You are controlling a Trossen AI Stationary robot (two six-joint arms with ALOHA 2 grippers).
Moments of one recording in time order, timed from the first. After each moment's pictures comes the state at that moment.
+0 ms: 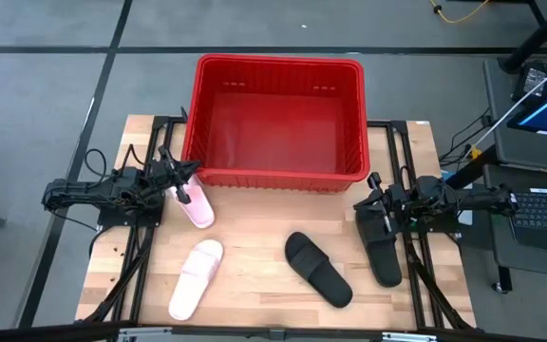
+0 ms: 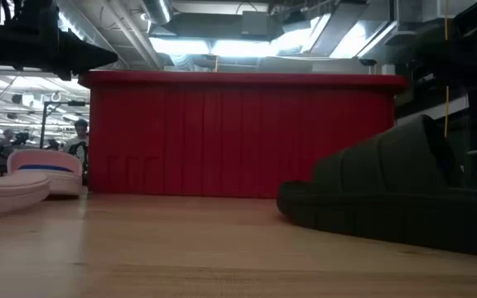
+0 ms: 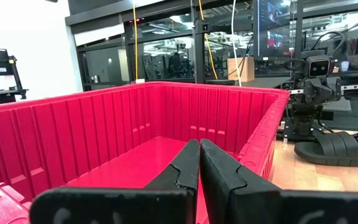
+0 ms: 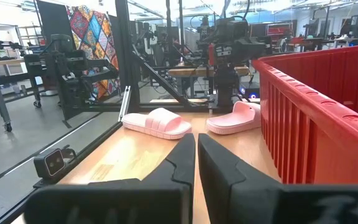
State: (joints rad) left arm 0.00 0.00 0.07 0.10 -0.51 0.13; right arm 0.06 0.01 0.01 0.08 -0.14 0.07
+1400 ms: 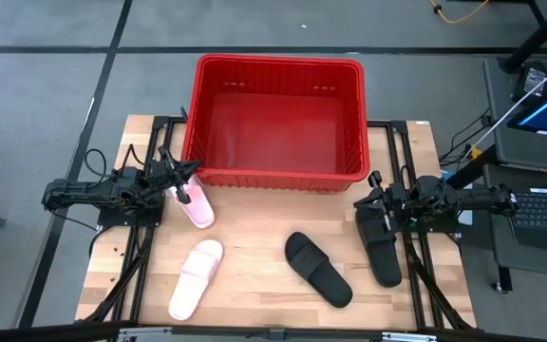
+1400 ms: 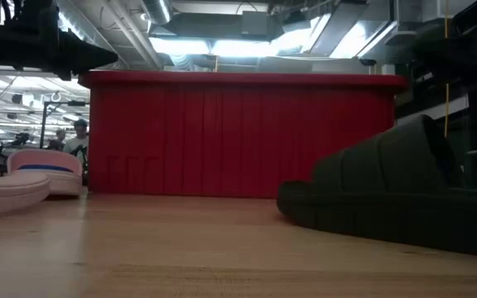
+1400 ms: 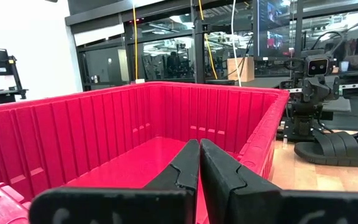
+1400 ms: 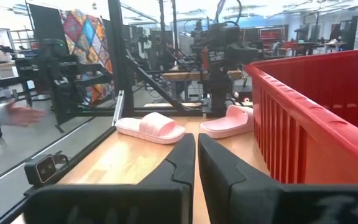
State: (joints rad) left arm 0.00 0.00 0.07 0.10 -0.51 0.13; right arm 0.06 0.01 0.01 0.09 -0.11 0.07
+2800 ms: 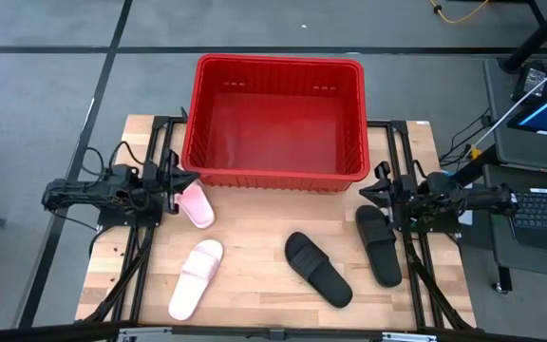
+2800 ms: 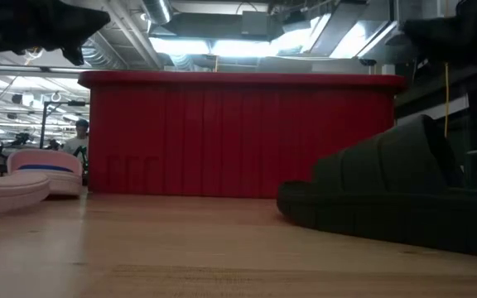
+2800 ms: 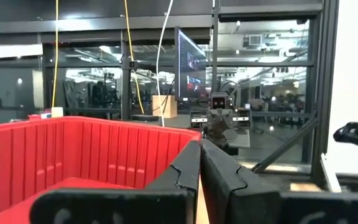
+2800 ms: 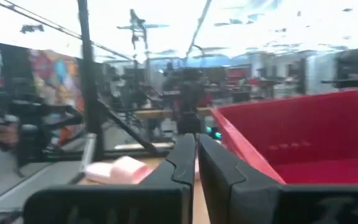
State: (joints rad) left arm 0.00 0.00 0.10 0.20 -0.17 0.00; right arm 0.06 0.02 0.05 0.22 -0.01 0.07
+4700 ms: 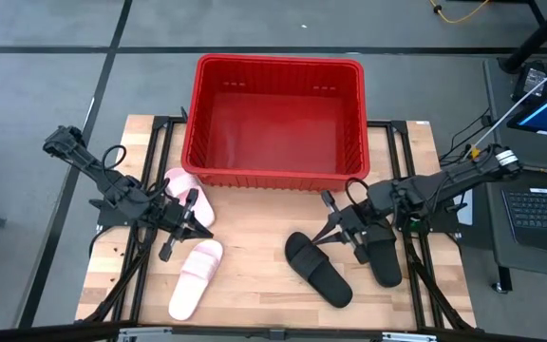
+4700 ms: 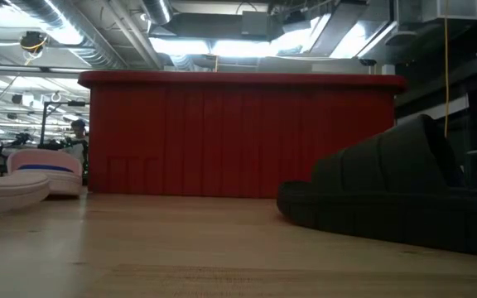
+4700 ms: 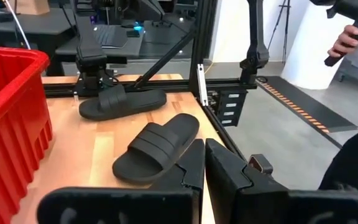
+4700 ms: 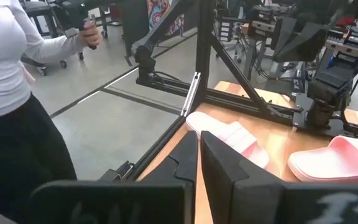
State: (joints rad) left arm -0.62 0.75 0.63 -0.06 -0.34 -0.19; right arm 0.34 1.18 0.93 0.06 -0.16 -0.03
